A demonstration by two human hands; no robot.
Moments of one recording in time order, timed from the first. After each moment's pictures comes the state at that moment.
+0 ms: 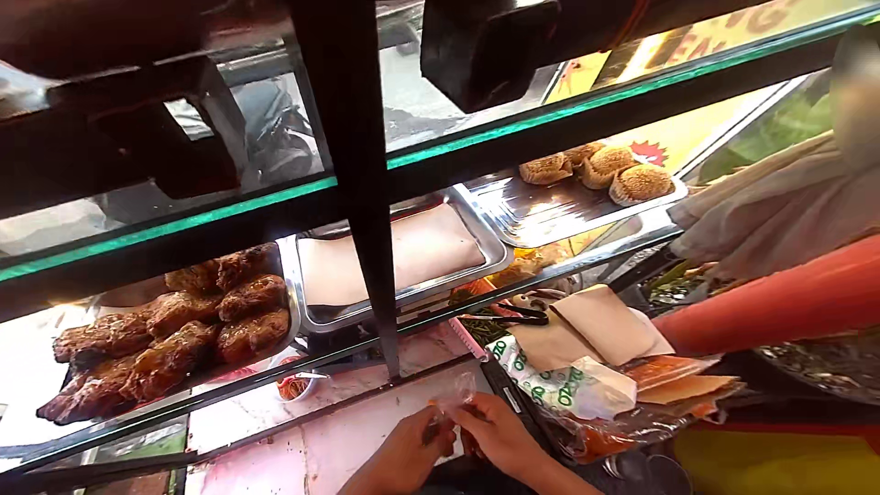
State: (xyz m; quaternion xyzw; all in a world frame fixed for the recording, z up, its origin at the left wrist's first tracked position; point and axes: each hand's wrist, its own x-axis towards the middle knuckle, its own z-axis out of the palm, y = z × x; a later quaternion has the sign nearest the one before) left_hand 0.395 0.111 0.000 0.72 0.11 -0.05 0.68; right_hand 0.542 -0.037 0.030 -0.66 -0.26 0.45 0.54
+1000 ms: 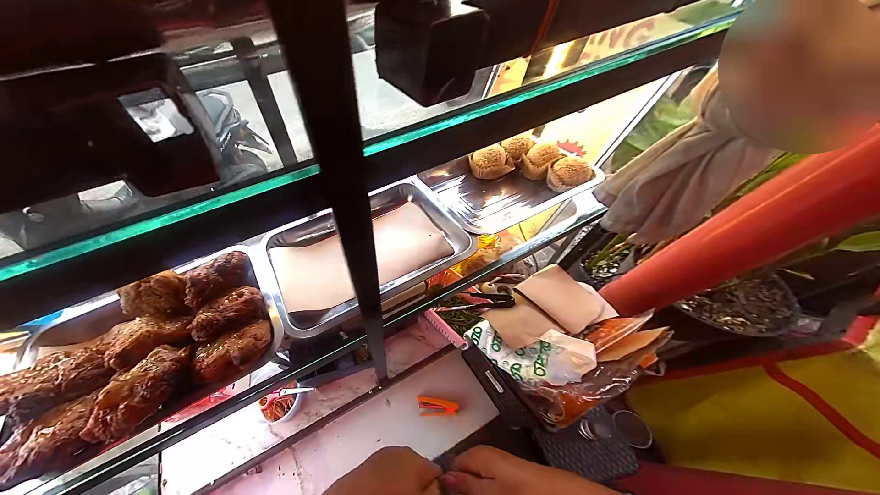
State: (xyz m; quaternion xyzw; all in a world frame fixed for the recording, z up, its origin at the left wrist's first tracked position) left_hand 0.371 0.133 0.032 0.87 -0.13 -0.29 0.39; right_hand 0.507 -0.070 0.037 -0.65 -0.47 0.55 0.24
